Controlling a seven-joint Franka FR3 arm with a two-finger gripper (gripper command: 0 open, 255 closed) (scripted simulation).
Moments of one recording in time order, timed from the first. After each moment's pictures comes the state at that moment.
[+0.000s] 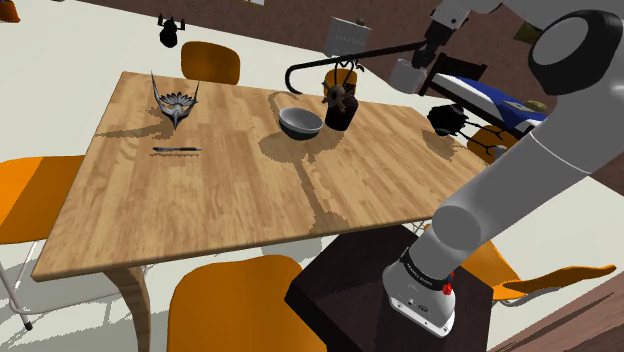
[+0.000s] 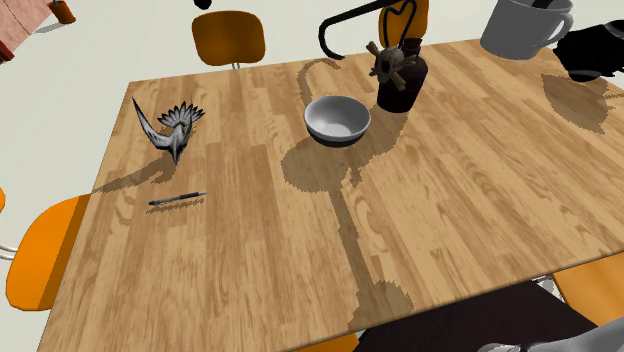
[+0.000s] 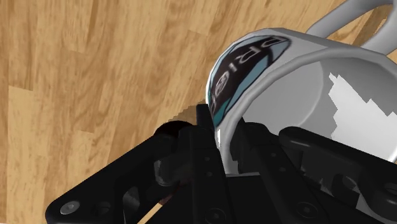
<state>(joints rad) -0.26 -0.14 -0.53 -1.68 0.03 1.60 -0.64</state>
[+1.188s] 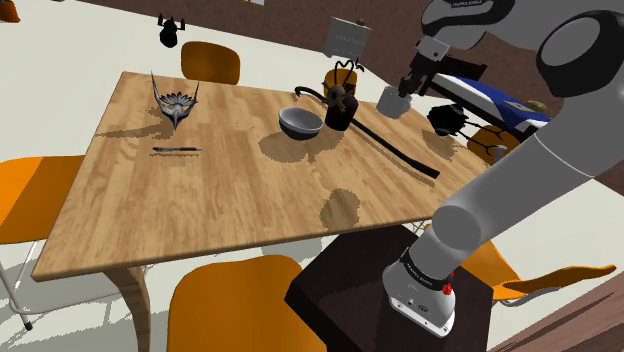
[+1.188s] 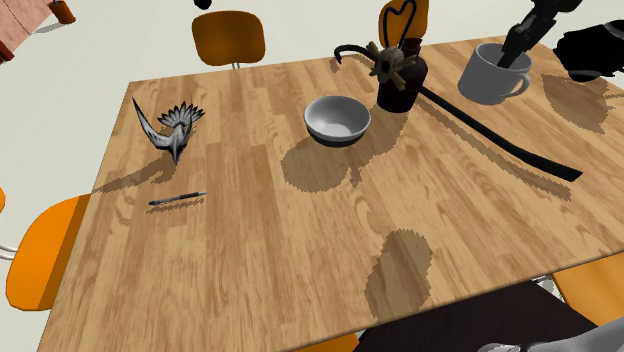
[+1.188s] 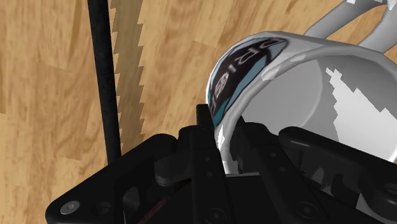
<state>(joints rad) -0.26 -0.18 -0.53 -1.96 0.01 1.84 -0.64</state>
